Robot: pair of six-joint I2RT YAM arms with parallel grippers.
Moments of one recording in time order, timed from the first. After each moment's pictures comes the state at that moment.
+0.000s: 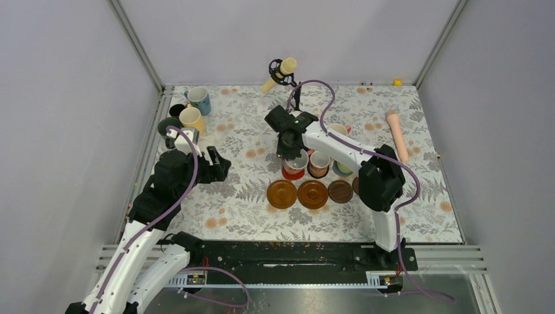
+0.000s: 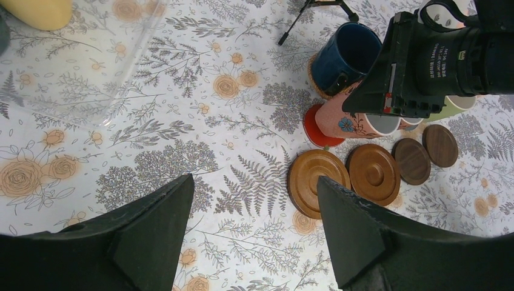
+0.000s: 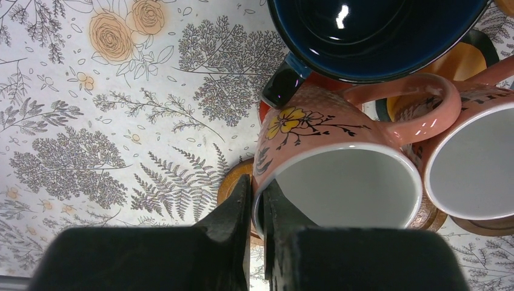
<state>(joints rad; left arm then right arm) -0.37 0.63 0.81 -0.60 -0.02 -0.38 0.79 1.99 1.73 -0.93 0.23 0.88</state>
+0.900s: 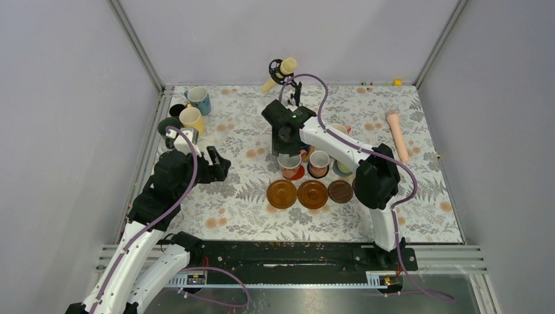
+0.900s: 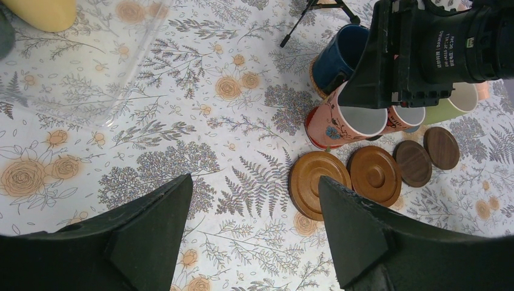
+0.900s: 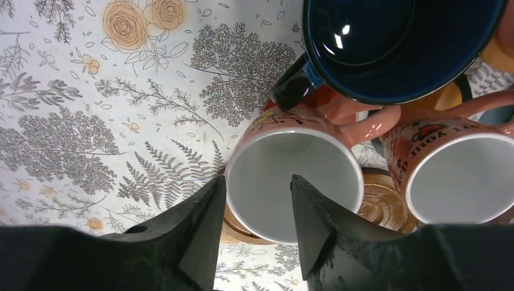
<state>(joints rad) -0.37 0.63 0.81 -0.60 -0.03 -0.38 0.79 2.05 1.87 -1.01 0.21 0.75</state>
